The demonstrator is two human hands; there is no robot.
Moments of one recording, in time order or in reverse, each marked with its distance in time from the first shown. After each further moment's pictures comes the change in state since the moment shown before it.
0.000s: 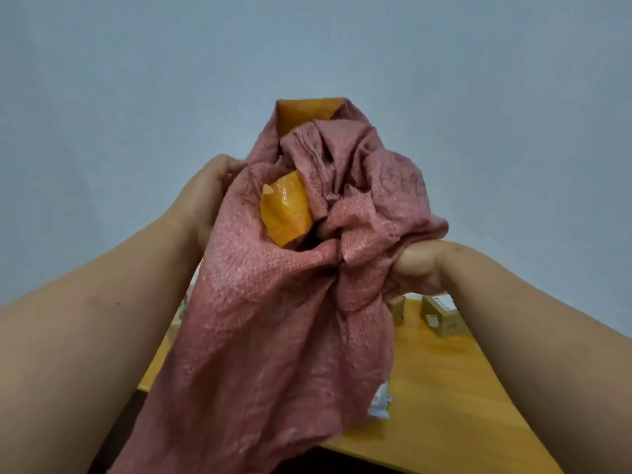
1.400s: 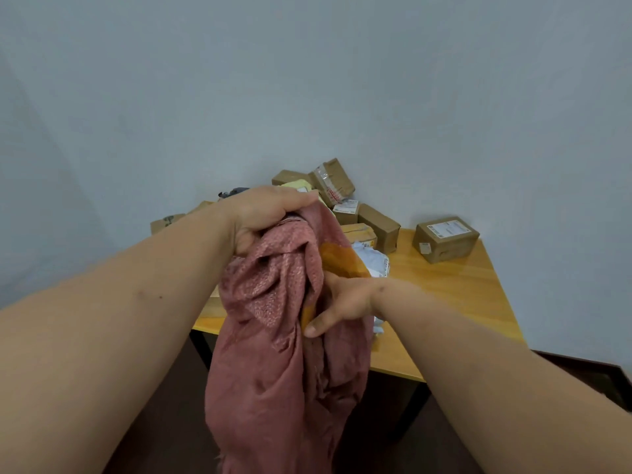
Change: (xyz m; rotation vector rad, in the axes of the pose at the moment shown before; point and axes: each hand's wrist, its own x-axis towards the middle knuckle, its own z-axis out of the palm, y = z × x) left_hand -0.026 -0.108 0.000 0.230 -0.302 -0.569; right_hand 0.060 0.105 0.127 -0.363 -0.251 0.189
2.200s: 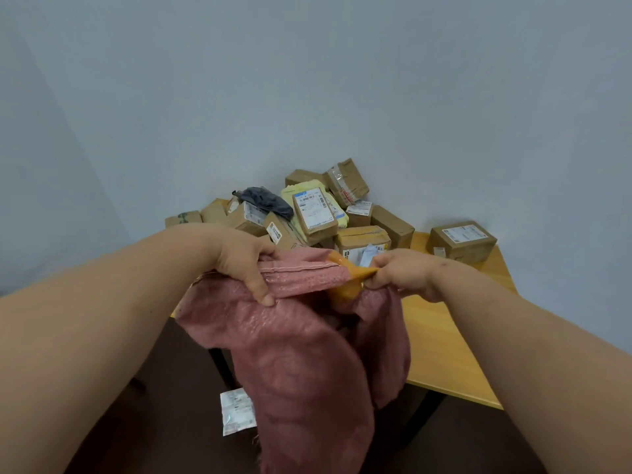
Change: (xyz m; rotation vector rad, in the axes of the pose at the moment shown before) left_hand -0.007 -0.027 -0.060 1.173 -0.122 -0.264; right_hand -0.021 0.015 -0.054 0.161 0.246 0.034
